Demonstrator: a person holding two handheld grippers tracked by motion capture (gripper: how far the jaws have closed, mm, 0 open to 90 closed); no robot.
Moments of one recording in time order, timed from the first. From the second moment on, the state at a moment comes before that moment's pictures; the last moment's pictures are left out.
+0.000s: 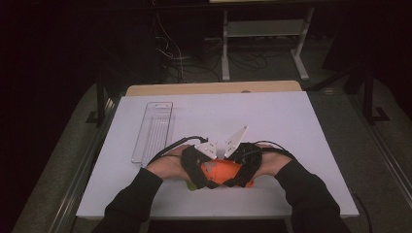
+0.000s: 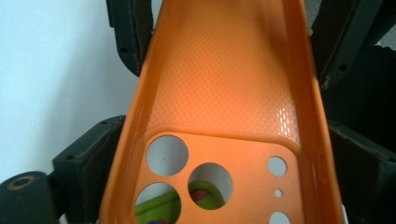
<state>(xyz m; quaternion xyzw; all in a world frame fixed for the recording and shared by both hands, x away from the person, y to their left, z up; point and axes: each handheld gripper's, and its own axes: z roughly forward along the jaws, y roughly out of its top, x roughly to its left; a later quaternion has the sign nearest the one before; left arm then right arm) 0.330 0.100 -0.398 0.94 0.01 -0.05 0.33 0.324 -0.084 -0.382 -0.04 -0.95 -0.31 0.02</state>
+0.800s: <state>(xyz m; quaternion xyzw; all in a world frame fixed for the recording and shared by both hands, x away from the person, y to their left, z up) 0.332 0.104 -0.395 0.93 0.01 -0.05 0.35 0.327 -0.089 -0.385 -0.07 -0.94 -0.33 0.04</state>
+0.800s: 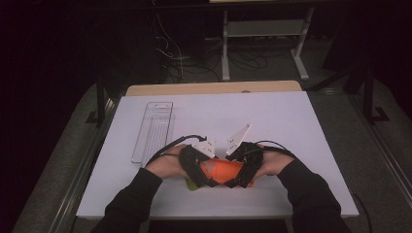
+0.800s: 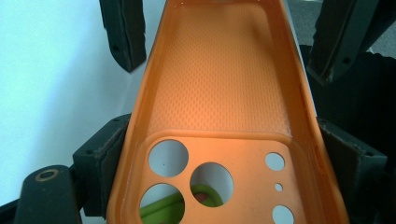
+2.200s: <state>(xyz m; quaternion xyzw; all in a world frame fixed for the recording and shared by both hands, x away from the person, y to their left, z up) 0.345 0.123 -0.390 0.90 0.21 0.08 0.36 0.314 -0.174 -0.405 -0.40 -0.82 -0.41 -0.10</state>
